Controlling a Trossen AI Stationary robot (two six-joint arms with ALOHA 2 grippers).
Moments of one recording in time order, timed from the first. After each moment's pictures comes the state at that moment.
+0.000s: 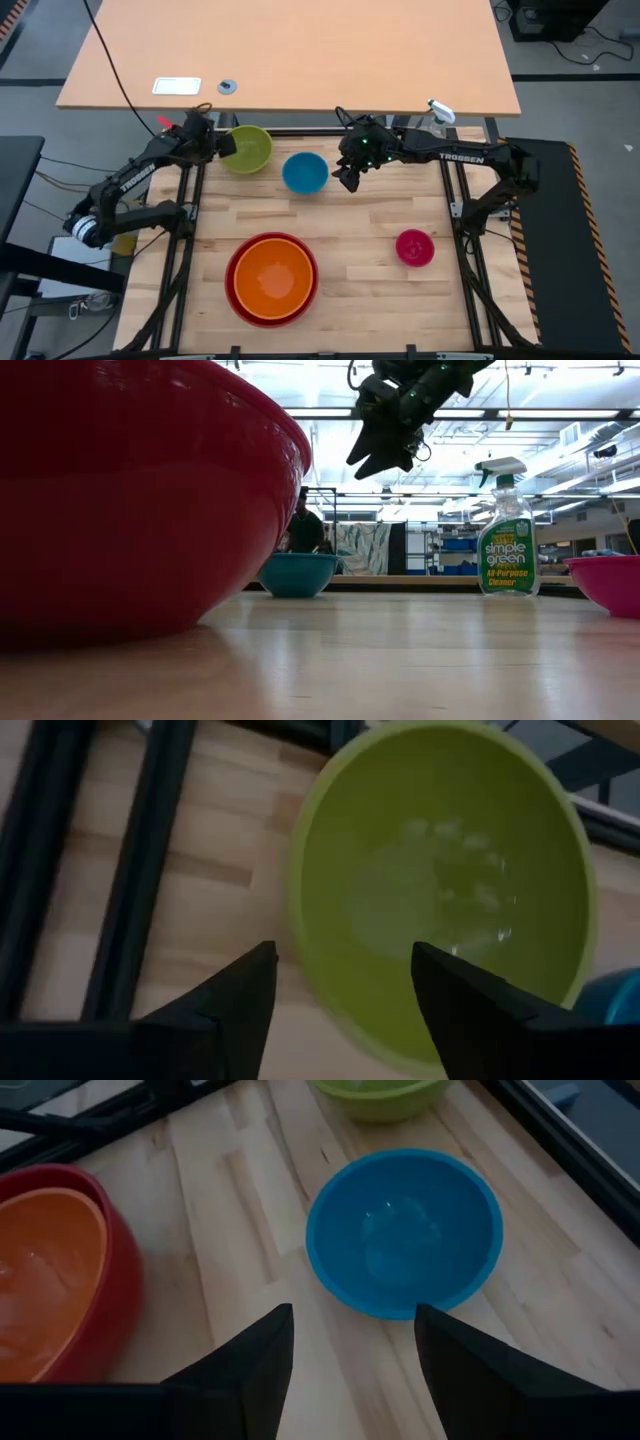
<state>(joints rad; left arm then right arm) 1.04 1.01 0.75 -0.75 -0.08 -0.75 -0.34 1.55 1.29 -0.50 -0.17 0.18</state>
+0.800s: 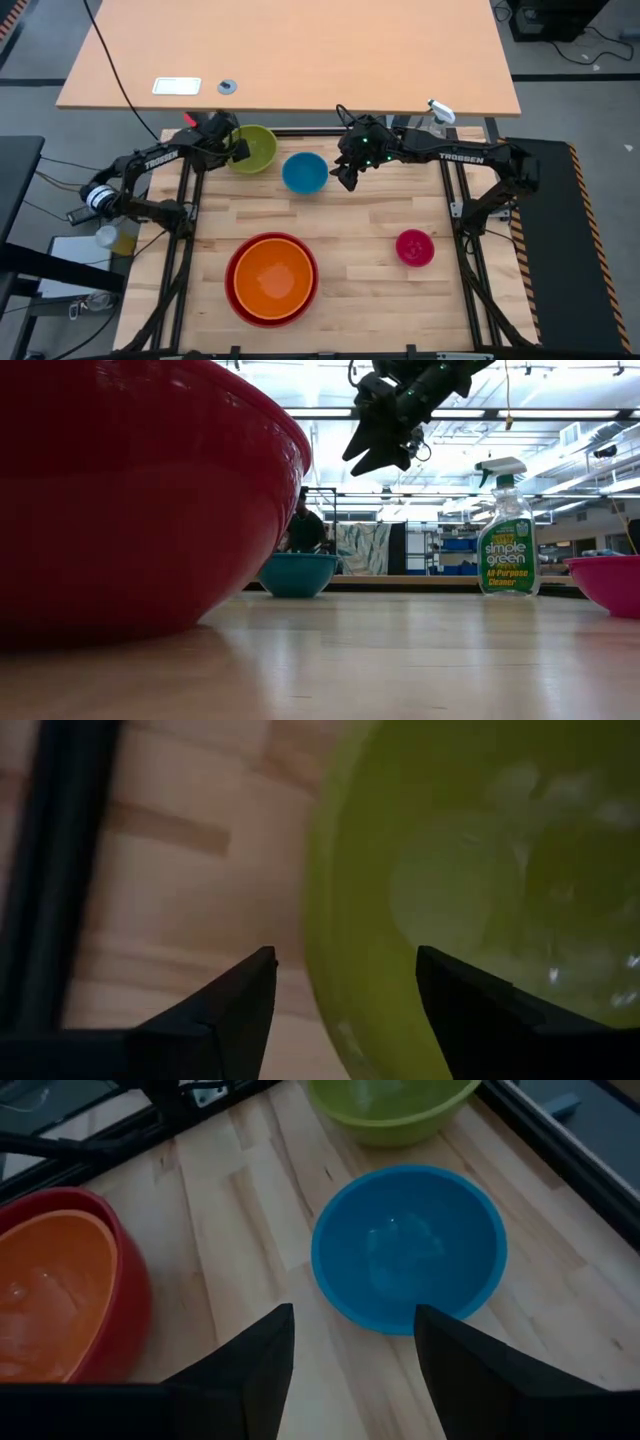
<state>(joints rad) 0.97 1.28 0.75 -0.66 -0.07 -0.86 -0.34 1.55 1.29 -0.46 -0.17 0.21</state>
